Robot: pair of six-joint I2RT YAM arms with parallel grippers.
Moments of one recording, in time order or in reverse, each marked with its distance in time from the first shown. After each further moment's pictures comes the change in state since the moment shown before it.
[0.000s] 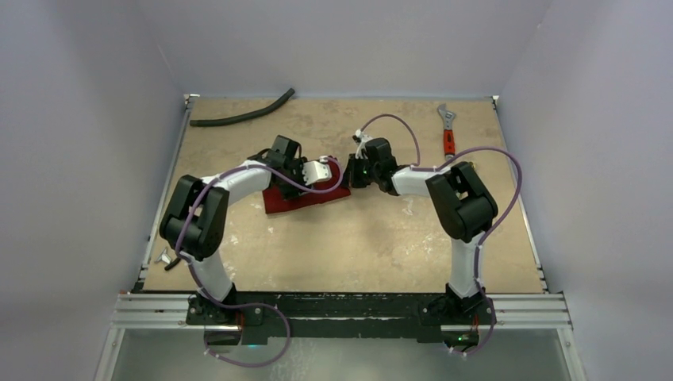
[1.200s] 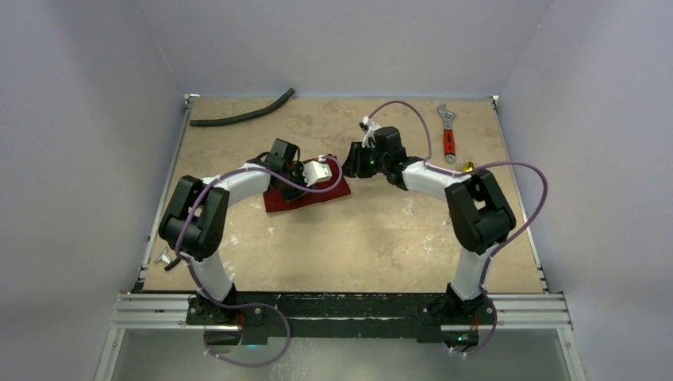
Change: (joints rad) left arm 0.007 -0.014 -0.039 0.025 0.096 -0.104; right arm -0.008 -0.123 0.015 -0.088 0.032 -0.016
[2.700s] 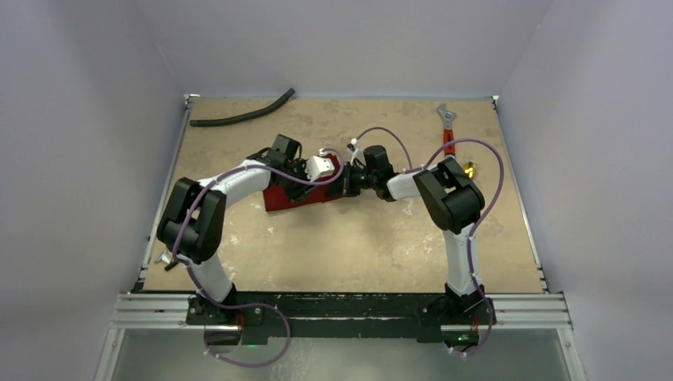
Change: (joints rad) left arm -0.029 -0.024 0.060 -0.088 0.093 -0.131; right arm 0.011 0.248 -0.039 0.319 -0.323 0.243
